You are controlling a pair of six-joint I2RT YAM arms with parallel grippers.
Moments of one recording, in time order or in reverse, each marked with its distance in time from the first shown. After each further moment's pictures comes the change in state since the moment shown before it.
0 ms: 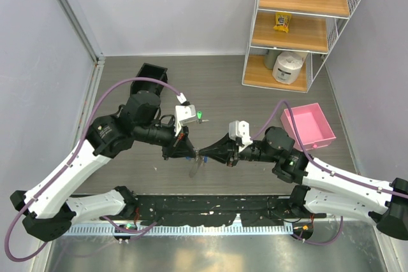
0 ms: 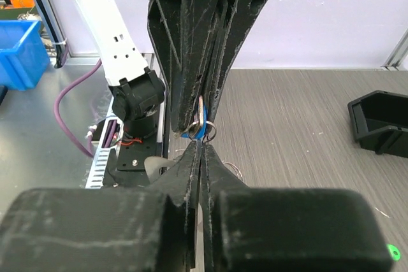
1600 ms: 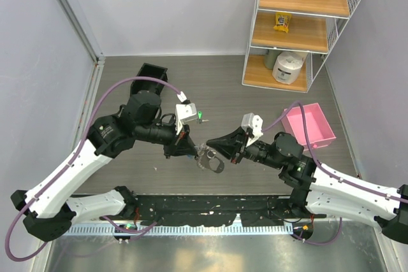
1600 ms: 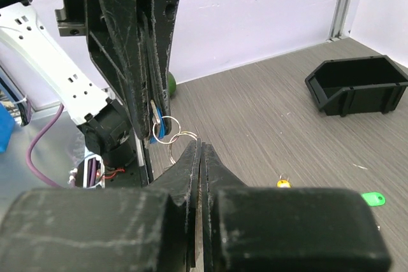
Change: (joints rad) left arm 0.000 0.000 -0.012 0.033 -0.020 -0.013; right arm 0.014 -0.111 -0.055 -0.012 0.287 0.140
